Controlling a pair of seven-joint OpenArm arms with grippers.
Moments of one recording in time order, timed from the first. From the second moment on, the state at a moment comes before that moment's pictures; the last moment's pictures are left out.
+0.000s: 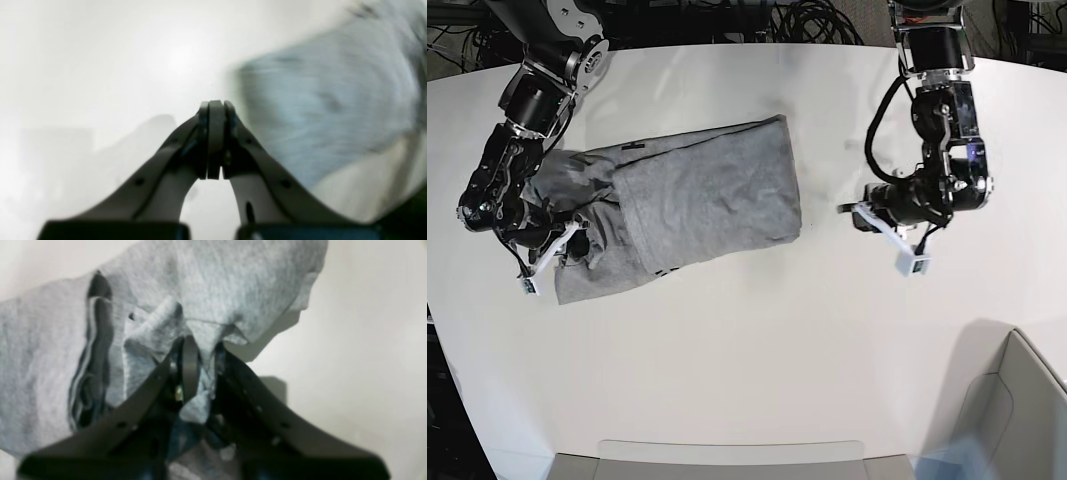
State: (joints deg) left arm -3.1 -8.7 -10.6 98.7 -32.1 -4.4 77.1; right arm 18.7 9.2 31.4 70.6 17.2 44.7 -64.0
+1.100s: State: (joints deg) left arm 9.5 -17.0 -18.2 98.7 -32.8 -4.7 78.4; right arm 6.4 4.3 -27.8 100.0 7.0 -1.8 -63.8
